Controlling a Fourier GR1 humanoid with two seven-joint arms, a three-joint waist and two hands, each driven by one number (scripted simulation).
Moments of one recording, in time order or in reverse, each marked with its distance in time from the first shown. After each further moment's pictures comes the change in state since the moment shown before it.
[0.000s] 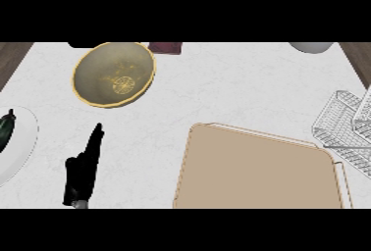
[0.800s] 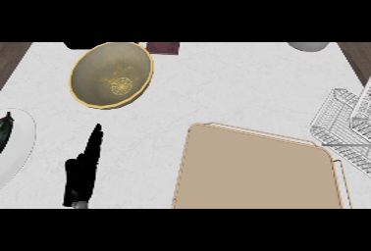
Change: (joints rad) left arm 0.006 -0.010 0.011 0.003 -0.008 0.000 -0.015; right arm -0.111 0.116 -0.246 0.116 -0.220 -0.130 -0.083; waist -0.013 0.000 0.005
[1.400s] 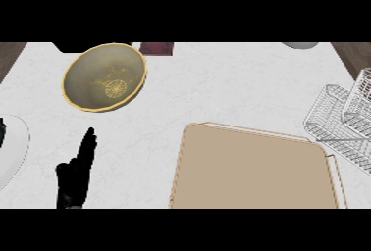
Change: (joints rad) left arm 0.038 0.007 0.022 -0.034 0.007 0.005 0.011; right arm 0.255 -0.228 -0.443 0.211 -0.122 0.099 -0.034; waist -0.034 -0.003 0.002
